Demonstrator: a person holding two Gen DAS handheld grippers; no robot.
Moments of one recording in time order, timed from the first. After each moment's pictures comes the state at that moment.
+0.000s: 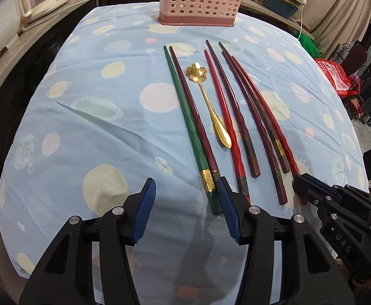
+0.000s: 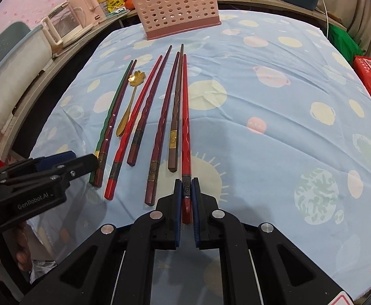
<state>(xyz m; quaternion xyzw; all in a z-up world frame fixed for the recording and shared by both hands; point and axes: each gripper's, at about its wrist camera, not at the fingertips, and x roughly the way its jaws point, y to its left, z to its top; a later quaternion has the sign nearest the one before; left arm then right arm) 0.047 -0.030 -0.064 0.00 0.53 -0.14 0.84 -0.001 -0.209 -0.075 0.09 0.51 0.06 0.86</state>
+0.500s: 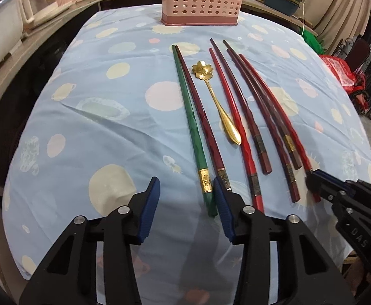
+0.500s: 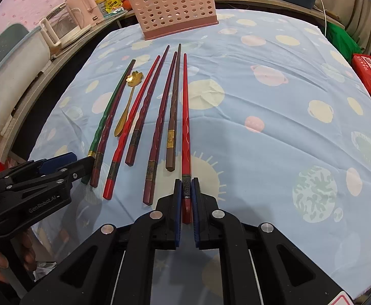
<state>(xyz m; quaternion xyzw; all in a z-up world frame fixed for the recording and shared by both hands) 0.044 -0.030 -0.070 0.03 0.52 -0.12 0.85 -0.001 -0.210 -0.076 0.09 0.51 0.06 0.86</state>
